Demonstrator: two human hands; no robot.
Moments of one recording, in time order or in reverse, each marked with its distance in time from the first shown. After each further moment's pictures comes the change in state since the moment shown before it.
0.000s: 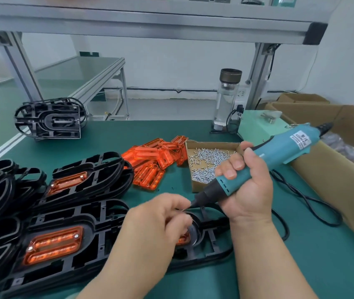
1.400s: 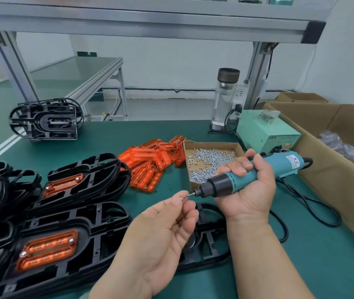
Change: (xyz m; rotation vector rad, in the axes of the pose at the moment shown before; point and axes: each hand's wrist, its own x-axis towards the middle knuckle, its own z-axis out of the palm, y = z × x) left_hand 0.014 0.010 0.018 -1.138 0.061 -0.531; right_hand 0.008 -0.001 -0.002 0.323 0.253 0.066
